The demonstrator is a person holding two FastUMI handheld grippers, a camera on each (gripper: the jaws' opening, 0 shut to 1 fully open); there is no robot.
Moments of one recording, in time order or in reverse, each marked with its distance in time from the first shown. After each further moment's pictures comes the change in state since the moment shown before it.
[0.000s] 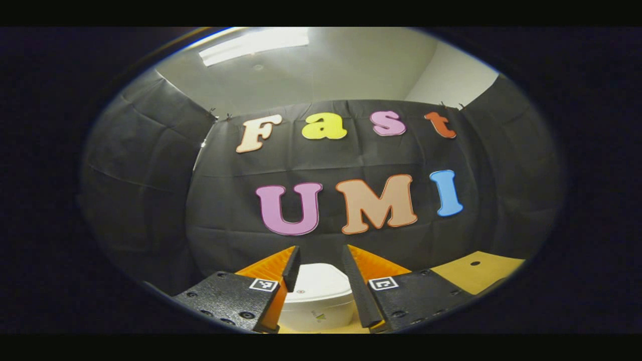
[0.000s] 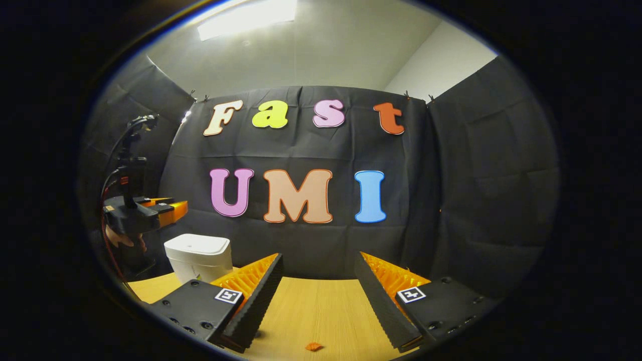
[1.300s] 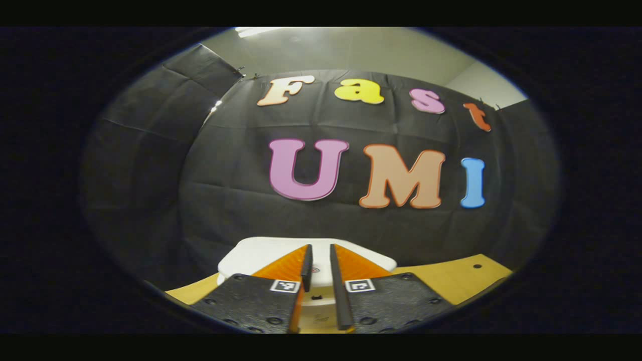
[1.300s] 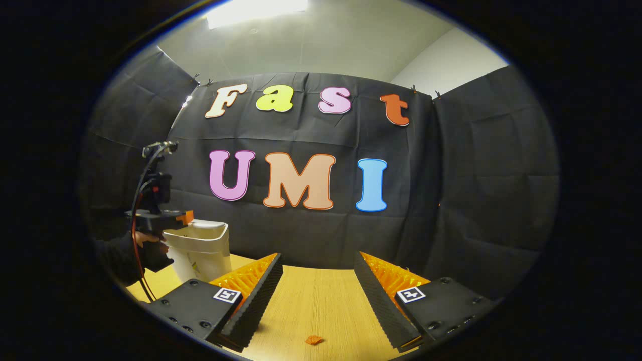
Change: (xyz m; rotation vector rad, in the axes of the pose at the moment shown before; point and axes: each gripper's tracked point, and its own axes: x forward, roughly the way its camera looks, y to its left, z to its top) left arm 0.044 0.018 -0.055 -0.185 0.084 0.001; right arm 0.010 0.021 -0.022 -0.028 0.078 0.005
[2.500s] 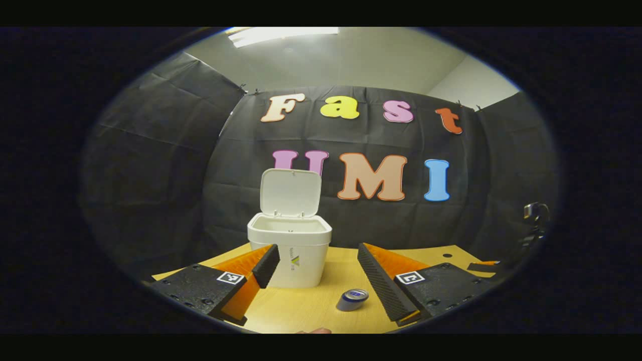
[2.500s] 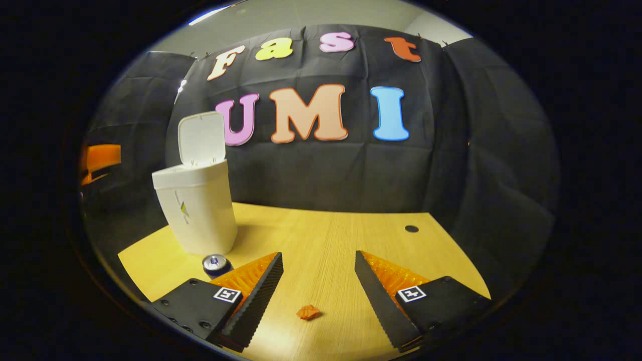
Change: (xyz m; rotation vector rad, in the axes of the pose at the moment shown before) left arm -0.214 -0.073 -0.029 0.028 0.079 0.081; right arm 0.067 -0.026 -0.204 0.005 0.362 0.164
